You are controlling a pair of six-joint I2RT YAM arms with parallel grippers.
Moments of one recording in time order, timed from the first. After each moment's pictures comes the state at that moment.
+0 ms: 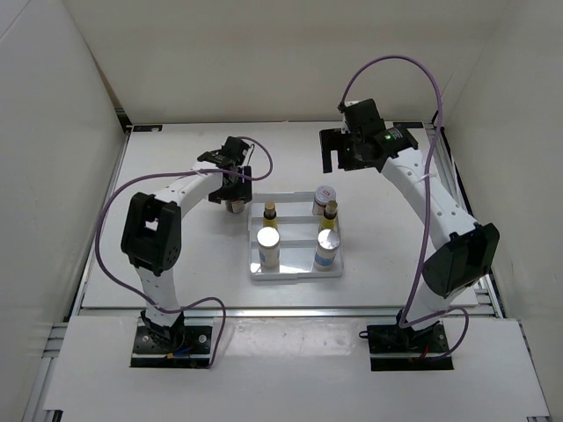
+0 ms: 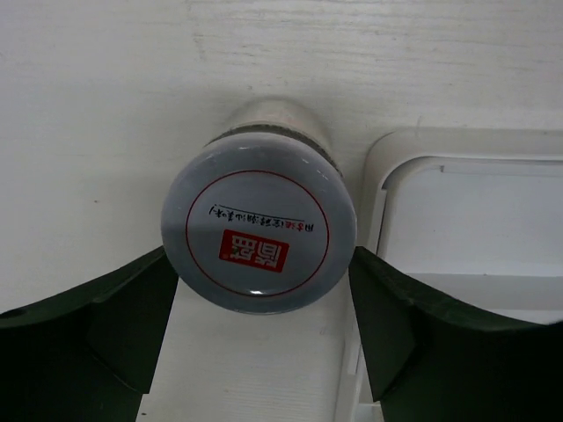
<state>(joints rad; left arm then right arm) -0.41 1.89 1.47 -0.72 -0.24 -0.36 0.47 1.67 1.75 -0.92 0.10 0.20</state>
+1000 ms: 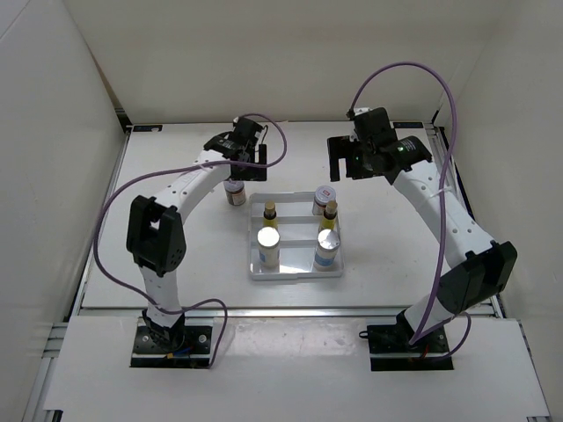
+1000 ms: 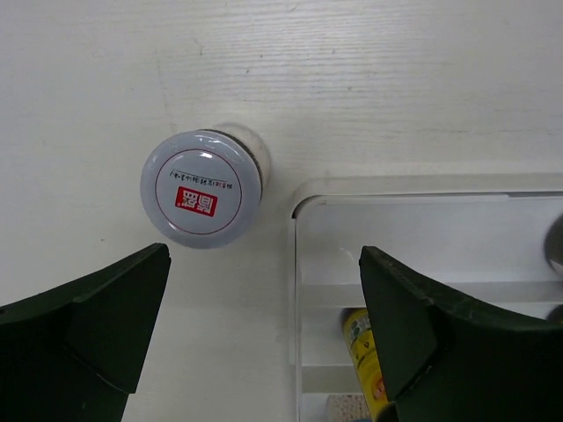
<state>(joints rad) -0.48 1.89 1.71 -0.78 -0.30 -0.36 0.47 1.54 1.64 -0.93 0.10 0.21</state>
